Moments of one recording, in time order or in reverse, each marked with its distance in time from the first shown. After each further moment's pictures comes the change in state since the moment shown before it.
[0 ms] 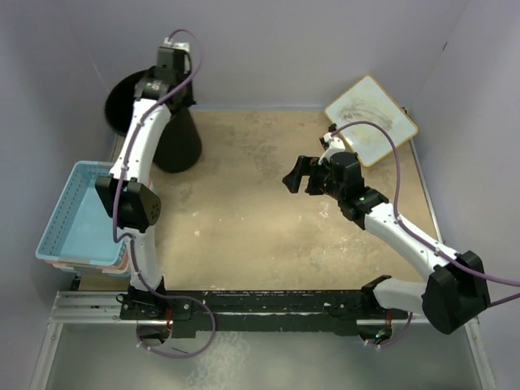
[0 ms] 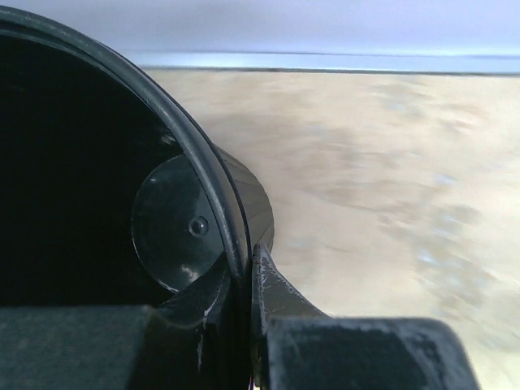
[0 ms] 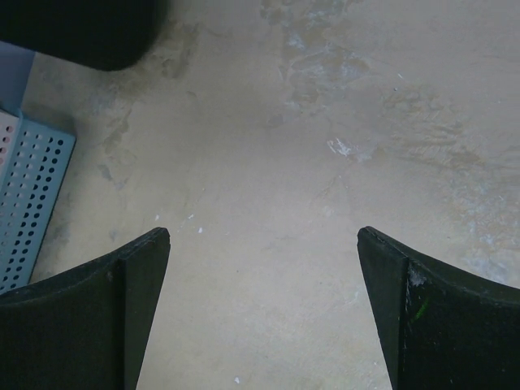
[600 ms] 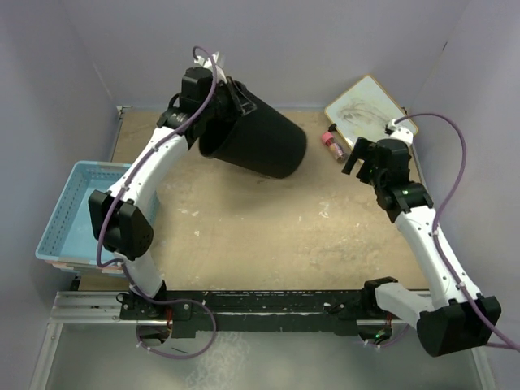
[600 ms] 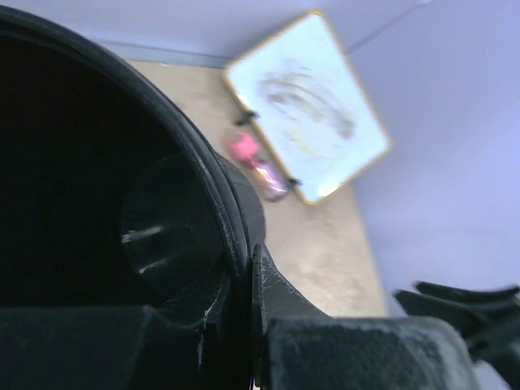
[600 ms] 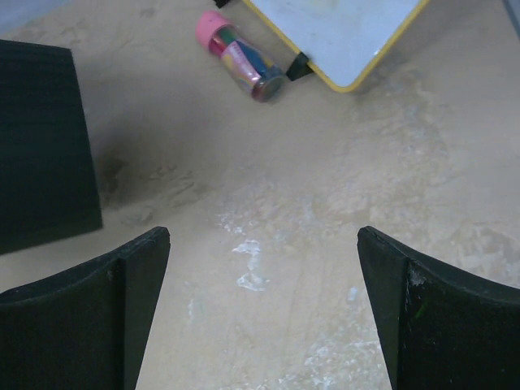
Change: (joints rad) left arm -0.245 -0.259 -0.443 0.504 0.452 -0.487; right arm -0.243 -0.146 0.189 -0.434 0.398 -0.060
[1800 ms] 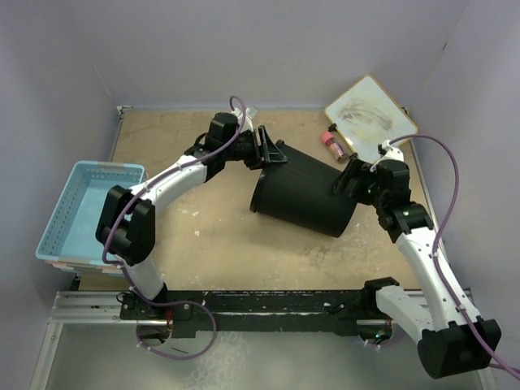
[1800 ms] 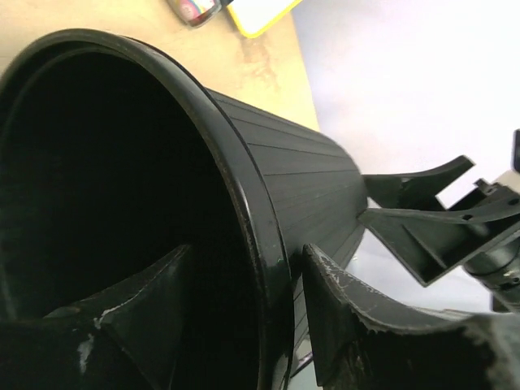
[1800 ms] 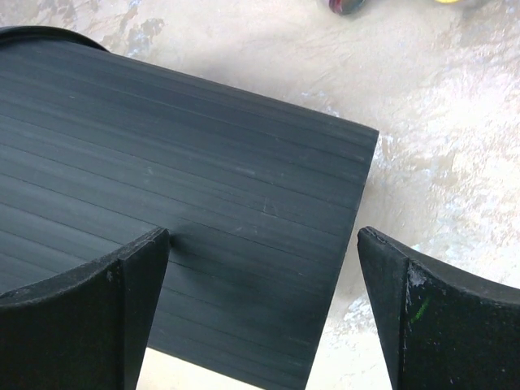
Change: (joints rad) left arm -0.125 -0.035 -0.492 0.362 0.341 -0.237; right arm -0.065 -0.158 -0.180 0.009 -0.277 0.037
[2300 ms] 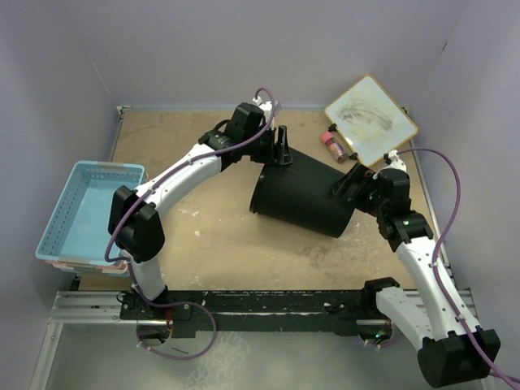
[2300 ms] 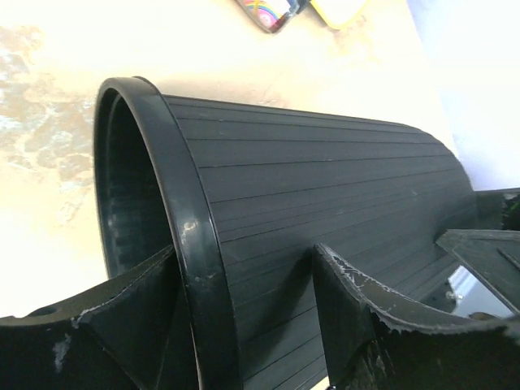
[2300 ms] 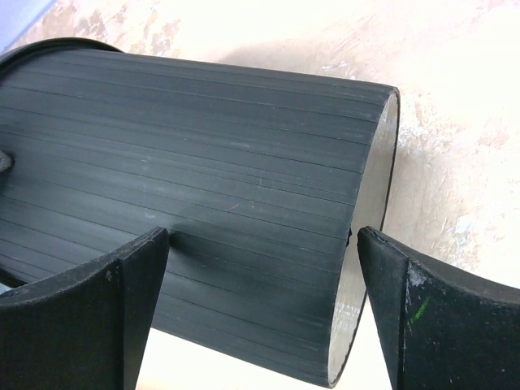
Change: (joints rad) left arm -0.126 0.069 0.329 -0.447 -0.321 0.372; right arm -0.001 -0.079 -0.085 0.011 -0.032 0.178
